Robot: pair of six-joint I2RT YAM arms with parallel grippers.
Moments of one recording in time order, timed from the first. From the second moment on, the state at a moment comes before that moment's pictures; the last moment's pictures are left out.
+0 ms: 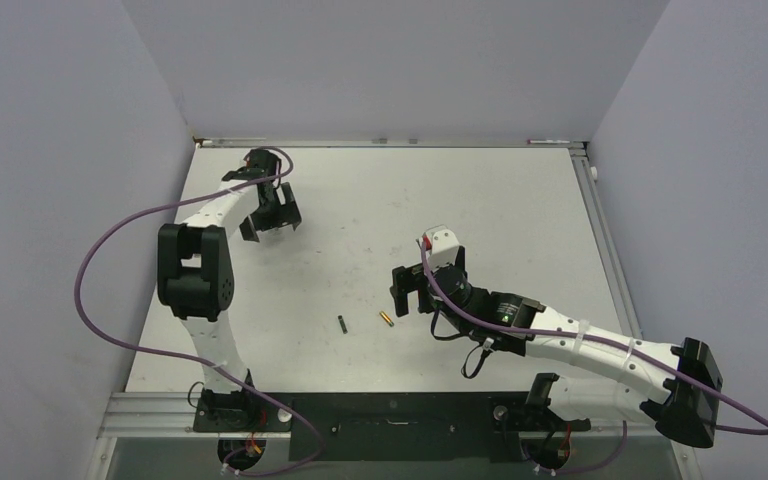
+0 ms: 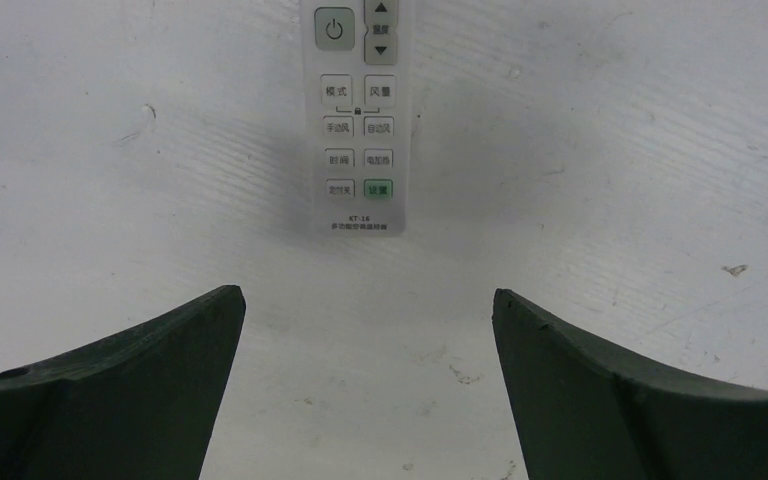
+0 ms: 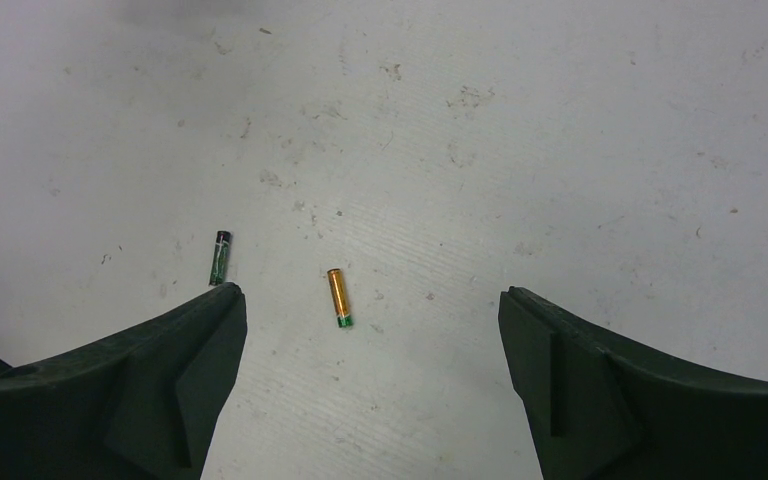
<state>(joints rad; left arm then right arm) -0.11 1.93 1.48 -0.72 -0.20 -0.46 1.07 1.08 0.80 -0.28 0.47 0.44</state>
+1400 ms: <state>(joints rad) -0.06 2.17 1.68 -0.71 -0.18 -0.43 1.08 1.11 0.75 -0.28 0.45 0.48</state>
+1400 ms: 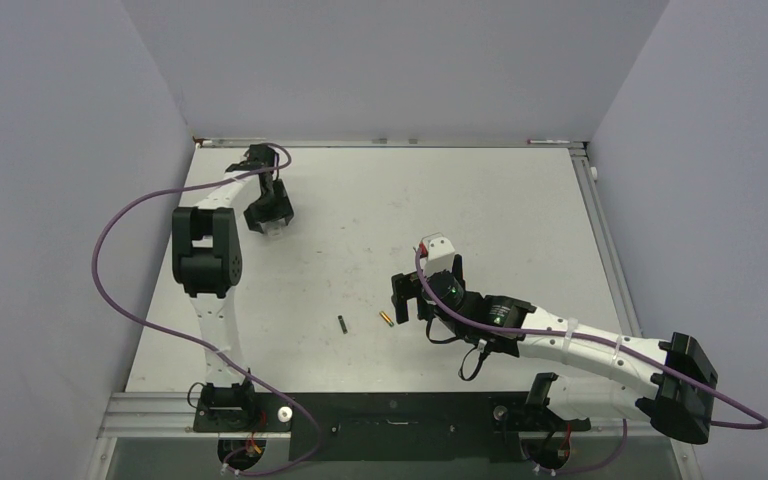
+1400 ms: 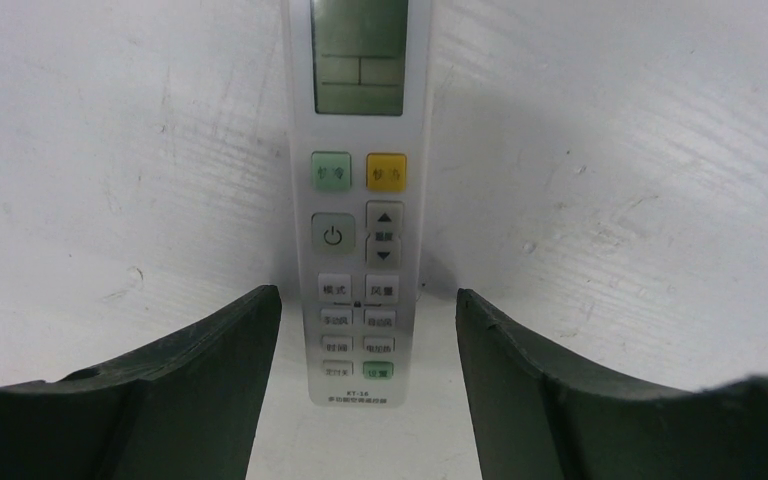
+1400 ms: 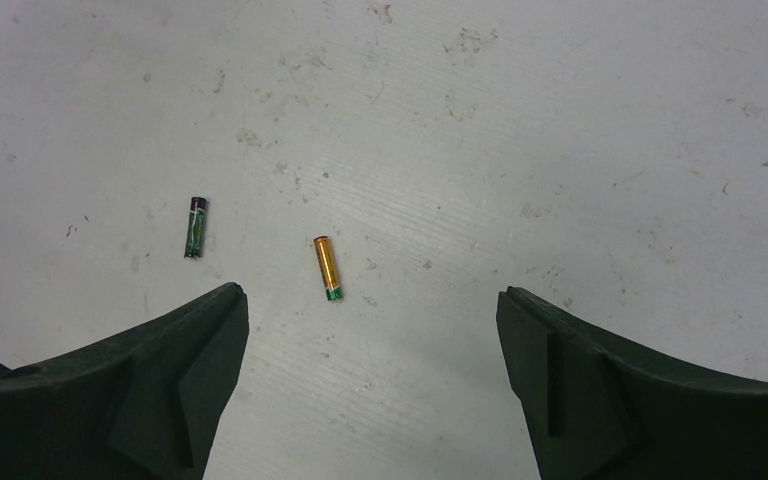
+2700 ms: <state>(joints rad) -0.02 2.21 1.72 -0.63 -0.17 -0.44 1.08 1.11 0.75 -0.29 0.39 0.50</state>
